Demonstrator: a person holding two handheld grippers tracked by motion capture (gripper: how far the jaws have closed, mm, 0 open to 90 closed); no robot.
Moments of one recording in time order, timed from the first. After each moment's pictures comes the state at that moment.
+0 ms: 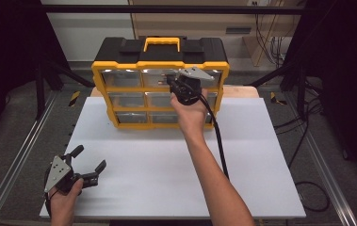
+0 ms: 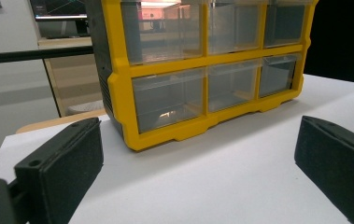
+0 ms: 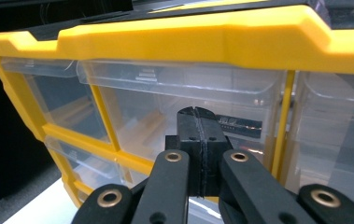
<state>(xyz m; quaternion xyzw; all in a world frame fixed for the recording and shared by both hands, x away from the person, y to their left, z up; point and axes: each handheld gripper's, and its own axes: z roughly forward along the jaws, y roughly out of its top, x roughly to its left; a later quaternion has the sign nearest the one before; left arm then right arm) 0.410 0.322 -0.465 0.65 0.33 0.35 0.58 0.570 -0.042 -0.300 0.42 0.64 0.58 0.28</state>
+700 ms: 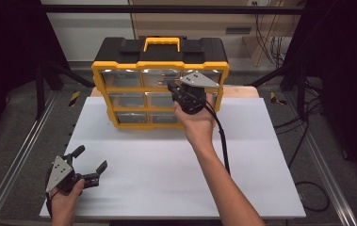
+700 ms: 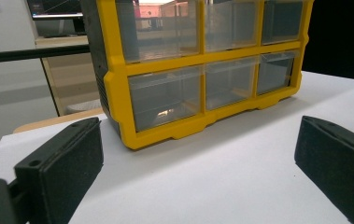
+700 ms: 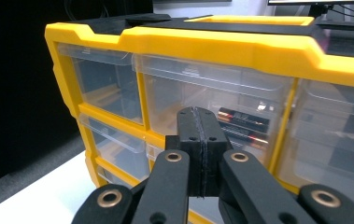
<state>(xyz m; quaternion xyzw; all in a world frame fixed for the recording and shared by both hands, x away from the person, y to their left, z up) 0.409 0.319 -0.465 0.66 0.33 0.35 0.58 0.533 -0.054 -0.289 0.37 0.67 0.57 0.29</state>
